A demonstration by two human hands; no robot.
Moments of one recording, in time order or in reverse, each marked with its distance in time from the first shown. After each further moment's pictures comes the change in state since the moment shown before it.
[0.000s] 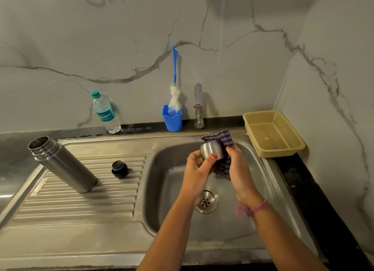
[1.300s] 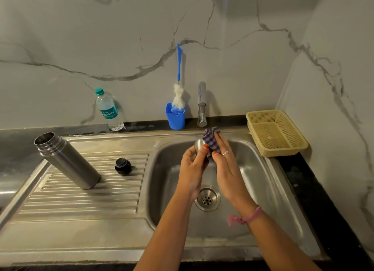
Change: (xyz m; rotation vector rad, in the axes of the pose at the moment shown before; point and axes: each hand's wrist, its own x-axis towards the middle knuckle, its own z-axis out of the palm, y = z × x) left_hand -0.002 0.012 -0.013 -0.136 -0.007 0.066; right_hand -0.019 -0.003 0.027 -0.207 -0.116 -0.302
